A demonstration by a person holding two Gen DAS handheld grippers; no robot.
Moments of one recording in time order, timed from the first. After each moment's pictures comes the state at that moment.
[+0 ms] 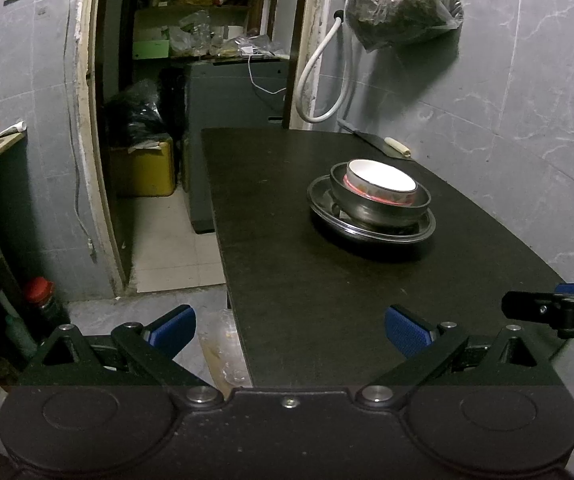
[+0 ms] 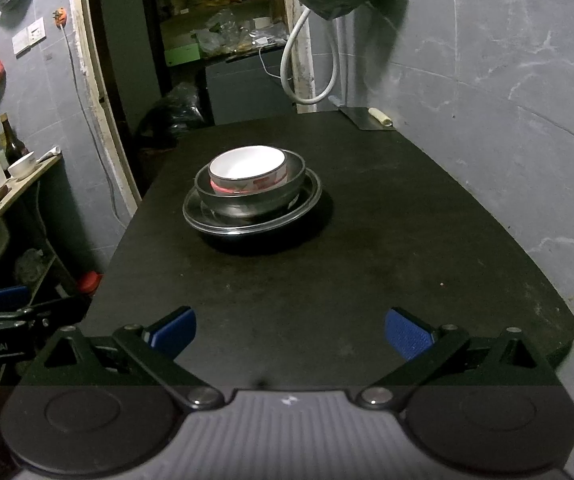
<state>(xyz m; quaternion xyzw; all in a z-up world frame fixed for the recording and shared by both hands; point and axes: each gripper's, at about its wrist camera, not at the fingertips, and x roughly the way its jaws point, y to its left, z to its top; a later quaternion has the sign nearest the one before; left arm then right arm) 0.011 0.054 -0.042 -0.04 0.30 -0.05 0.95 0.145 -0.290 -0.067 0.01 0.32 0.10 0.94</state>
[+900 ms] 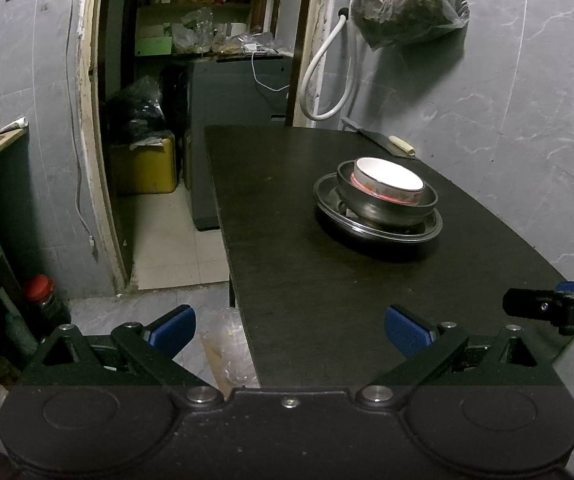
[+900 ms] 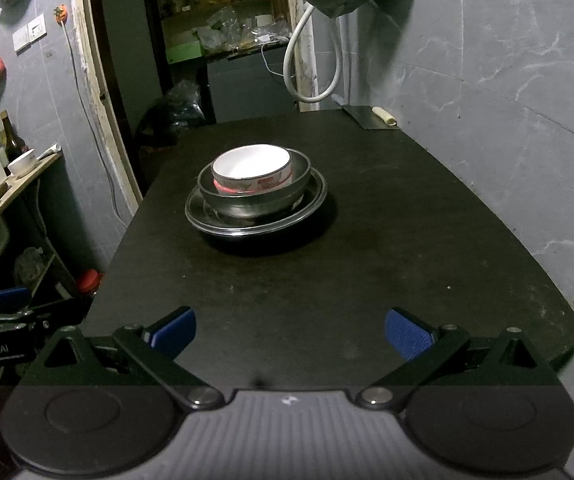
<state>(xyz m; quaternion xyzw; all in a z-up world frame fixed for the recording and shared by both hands) 0.013 0.057 -0.043 -0.04 0.30 -0.05 0.95 0.150 -0.287 -0.067 0.01 0.33 0.10 0.94</state>
